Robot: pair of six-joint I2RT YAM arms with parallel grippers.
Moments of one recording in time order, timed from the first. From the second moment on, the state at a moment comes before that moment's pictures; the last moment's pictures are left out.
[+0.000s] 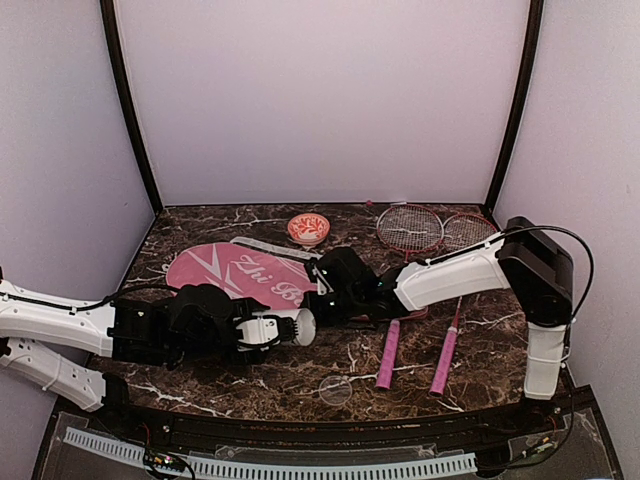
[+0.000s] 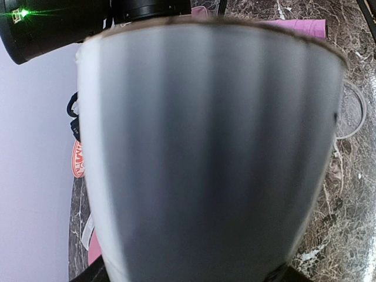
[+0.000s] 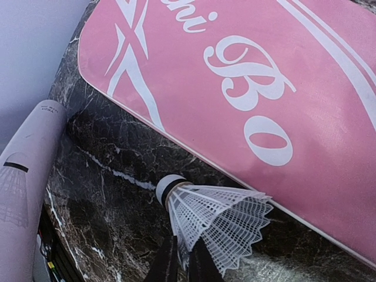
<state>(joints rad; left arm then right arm) -1.21 1.14 0.64 -0.16 -0.38 0.61 1.03 1.97 1.21 0.03 -0.12 0.75</state>
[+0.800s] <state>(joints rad) -1.21 1.14 0.64 -0.16 -0.38 0.61 1.03 1.51 0.85 0.03 0.13 0.75</state>
